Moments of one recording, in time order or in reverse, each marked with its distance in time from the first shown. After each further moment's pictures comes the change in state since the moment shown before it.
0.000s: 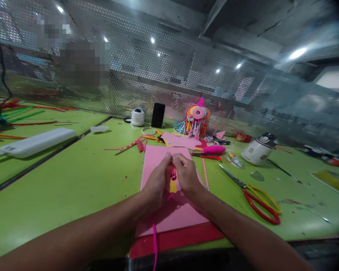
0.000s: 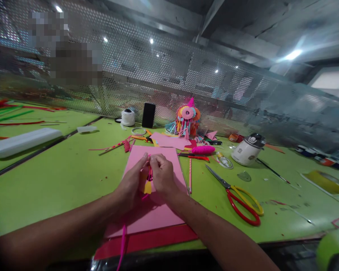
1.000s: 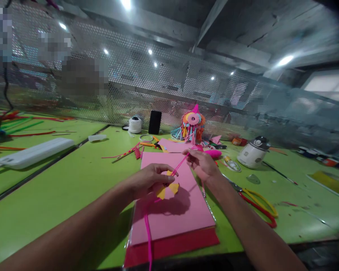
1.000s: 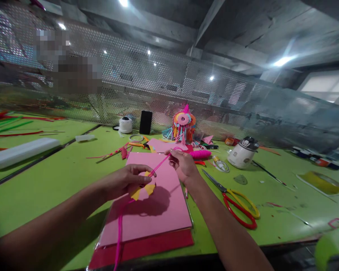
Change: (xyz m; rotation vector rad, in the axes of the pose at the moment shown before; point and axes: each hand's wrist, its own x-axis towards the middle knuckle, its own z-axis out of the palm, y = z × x) left_hand 0.011 0.049 -0.022 0.616 -0.396 -0.207; right_hand 0.045 -0.003 -0.071 0.568 0.019 0.387
